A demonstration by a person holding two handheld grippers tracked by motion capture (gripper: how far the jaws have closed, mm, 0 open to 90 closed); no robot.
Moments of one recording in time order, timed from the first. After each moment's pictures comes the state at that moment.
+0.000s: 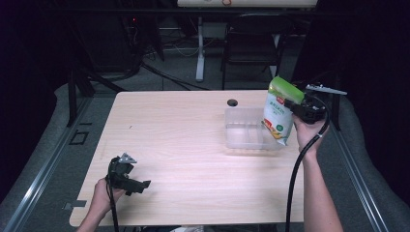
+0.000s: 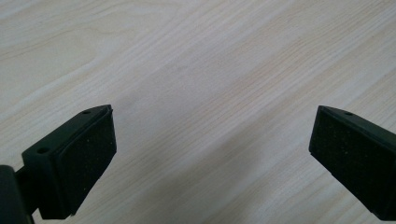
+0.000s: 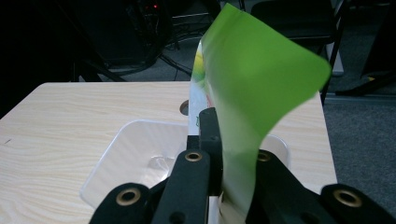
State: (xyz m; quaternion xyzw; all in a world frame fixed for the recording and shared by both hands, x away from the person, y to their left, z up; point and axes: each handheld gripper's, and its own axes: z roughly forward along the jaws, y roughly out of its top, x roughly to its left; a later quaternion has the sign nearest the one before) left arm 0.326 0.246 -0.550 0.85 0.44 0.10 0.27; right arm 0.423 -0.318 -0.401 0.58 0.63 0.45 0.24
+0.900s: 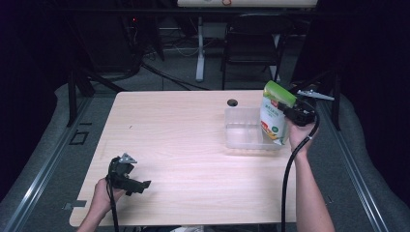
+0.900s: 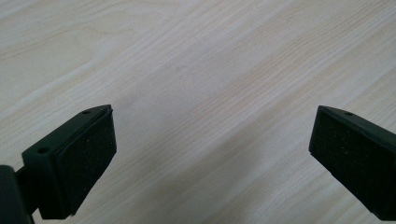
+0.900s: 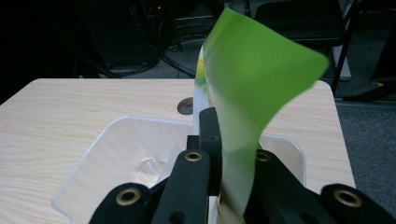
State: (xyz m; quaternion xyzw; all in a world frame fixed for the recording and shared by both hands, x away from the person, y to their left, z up) left arm 0.326 0.245 -0.550 0.85 0.44 0.10 0.27; right arm 0.442 -0.314 -0.438 0.57 0.64 0.46 0.25
